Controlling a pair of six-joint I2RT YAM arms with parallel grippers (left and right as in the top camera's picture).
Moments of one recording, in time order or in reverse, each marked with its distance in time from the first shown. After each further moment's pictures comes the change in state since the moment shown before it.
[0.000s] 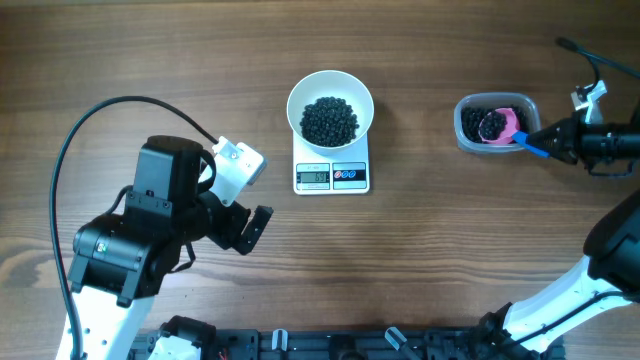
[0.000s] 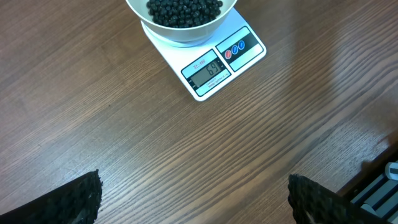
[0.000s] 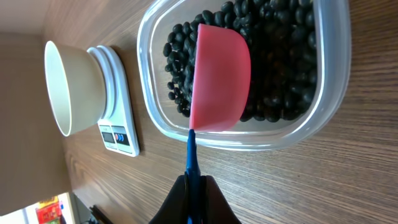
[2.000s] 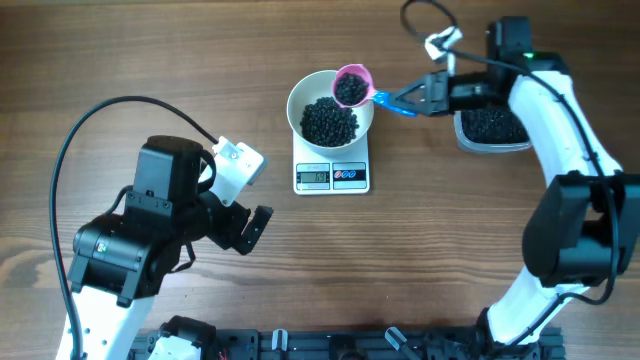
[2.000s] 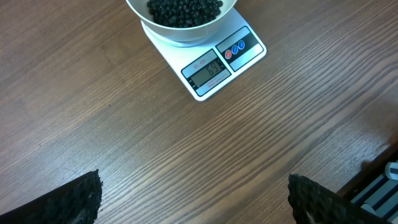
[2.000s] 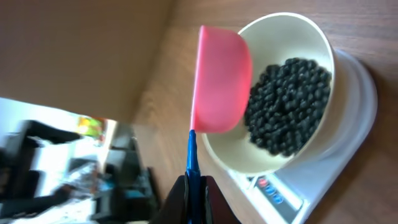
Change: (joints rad) left arm 0.000 0.000 0.000 0.000 0.000 0.000; right arm 0.637 -0.072 -0.012 0.391 -0.337 0.272
